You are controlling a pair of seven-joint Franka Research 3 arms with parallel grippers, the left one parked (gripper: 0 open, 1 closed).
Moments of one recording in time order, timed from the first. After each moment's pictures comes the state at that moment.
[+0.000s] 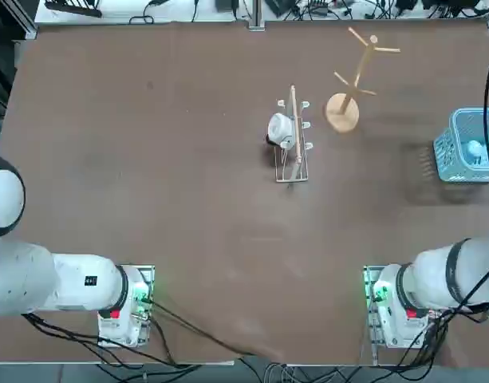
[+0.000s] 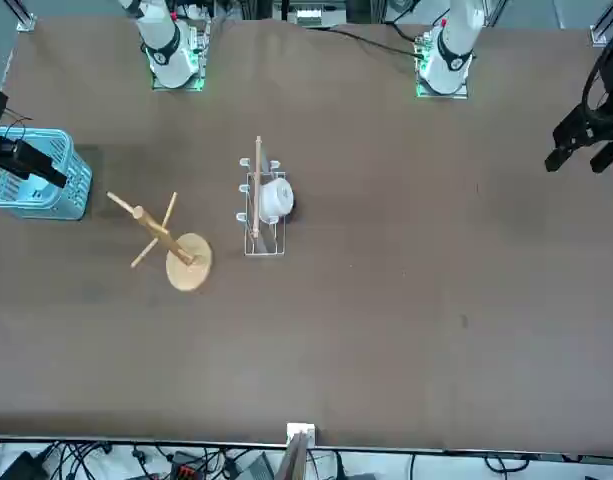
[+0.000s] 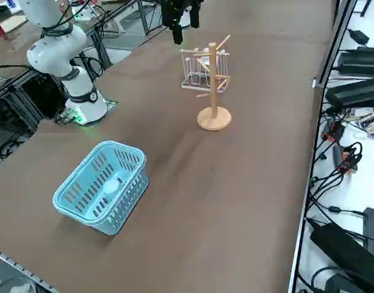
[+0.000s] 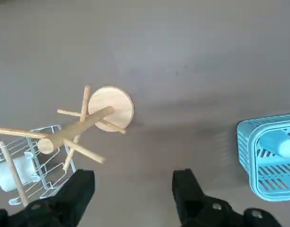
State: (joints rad) arm -0.06 0.11 0.00 -1.44 0.08 1.51 0.14
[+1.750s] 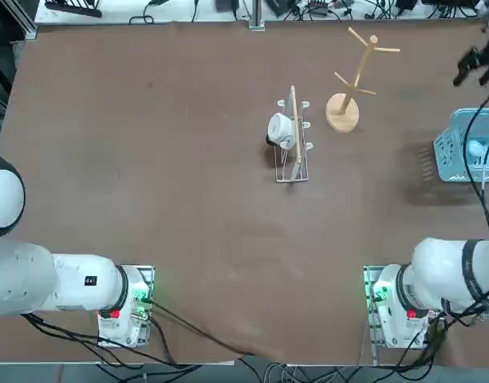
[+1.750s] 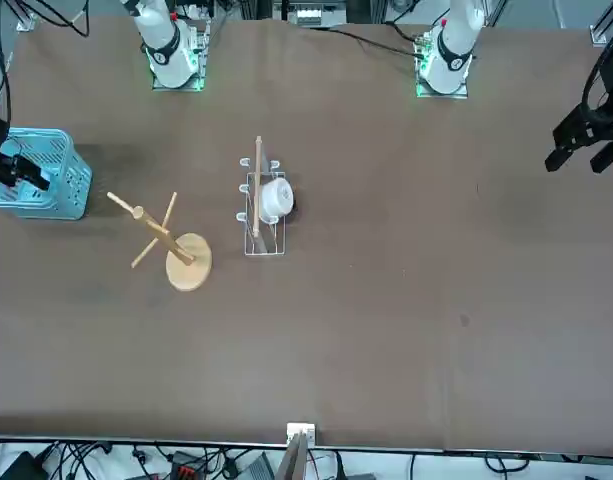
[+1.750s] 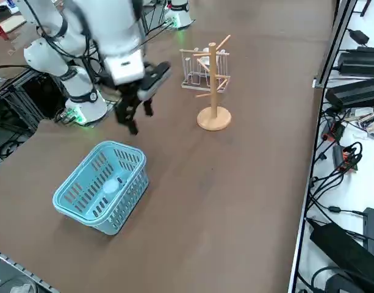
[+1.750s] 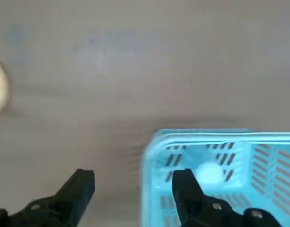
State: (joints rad) arm -0.42 -0.03 -0.01 -2.13 -0.06 2.13 -0.41
